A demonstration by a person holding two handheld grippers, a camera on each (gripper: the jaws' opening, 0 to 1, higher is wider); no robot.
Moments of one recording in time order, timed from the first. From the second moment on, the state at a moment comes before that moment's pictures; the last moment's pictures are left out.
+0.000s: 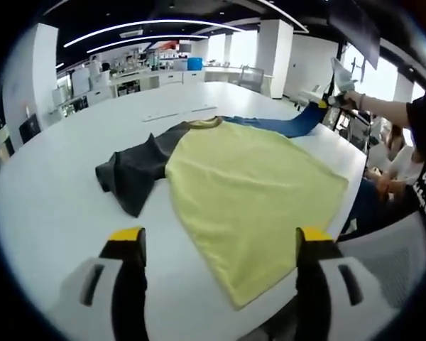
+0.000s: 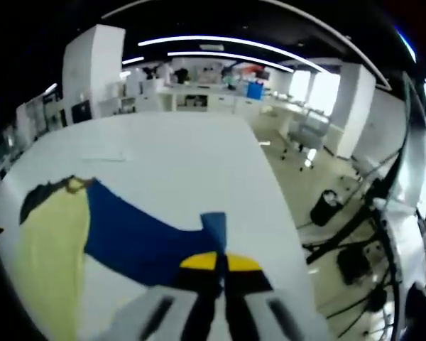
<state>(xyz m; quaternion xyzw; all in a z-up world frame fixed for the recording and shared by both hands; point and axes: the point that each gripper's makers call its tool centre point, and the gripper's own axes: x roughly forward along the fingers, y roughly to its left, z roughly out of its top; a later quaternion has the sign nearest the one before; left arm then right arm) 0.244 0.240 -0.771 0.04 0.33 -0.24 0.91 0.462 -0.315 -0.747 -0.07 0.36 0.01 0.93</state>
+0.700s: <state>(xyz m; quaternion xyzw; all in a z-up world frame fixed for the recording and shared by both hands) 0.242 0.240 -0.764 0.04 0.32 -0.23 0.92 0.459 -0.292 -0.768 0.00 0.40 -0.01 0.91</state>
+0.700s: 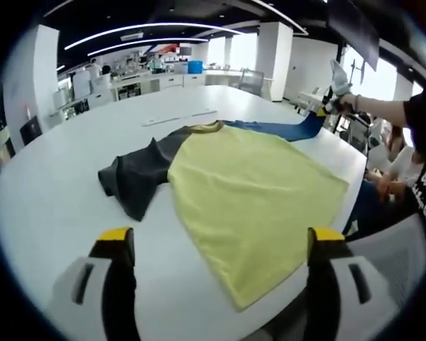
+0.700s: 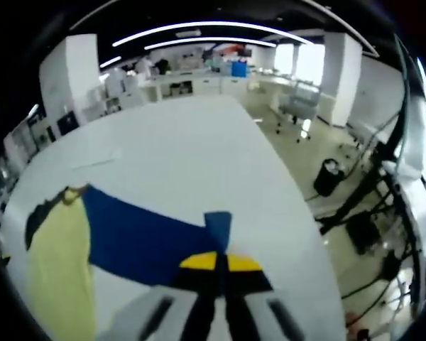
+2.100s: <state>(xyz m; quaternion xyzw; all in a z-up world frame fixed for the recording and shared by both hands) 0.239 0.243 -0.766 0.03 0.31 -0.23 0.92 0.505 -0.106 -0.733 -0.04 0.40 0.15 0.90</state>
